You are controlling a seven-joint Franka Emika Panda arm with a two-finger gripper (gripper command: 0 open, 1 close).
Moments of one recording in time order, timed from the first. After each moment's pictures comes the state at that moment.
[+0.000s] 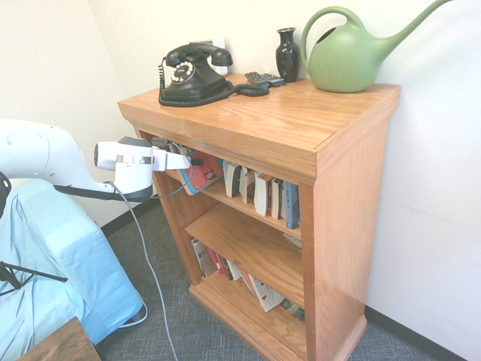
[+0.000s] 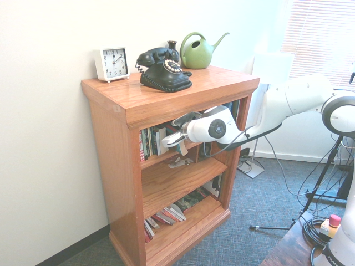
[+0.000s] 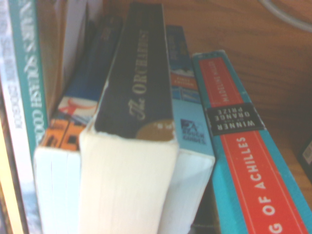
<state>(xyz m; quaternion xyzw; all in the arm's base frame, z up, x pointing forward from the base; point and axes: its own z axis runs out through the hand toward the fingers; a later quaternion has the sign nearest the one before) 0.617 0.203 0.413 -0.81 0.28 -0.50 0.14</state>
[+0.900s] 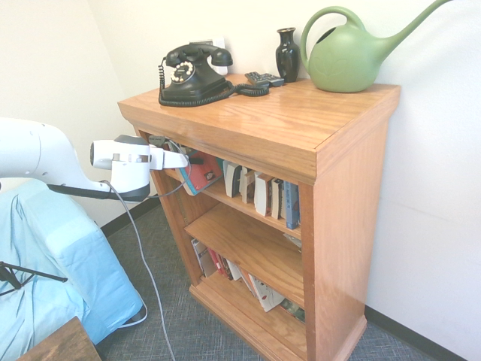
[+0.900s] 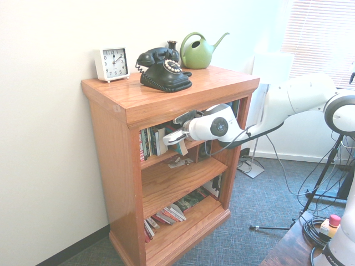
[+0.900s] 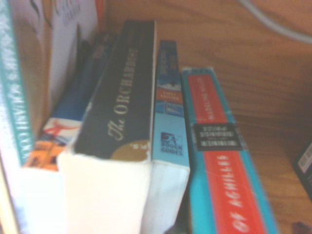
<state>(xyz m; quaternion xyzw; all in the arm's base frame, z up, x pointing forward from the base) 0.599 0.204 0.427 -0.81 0.27 -0.50 0.14</state>
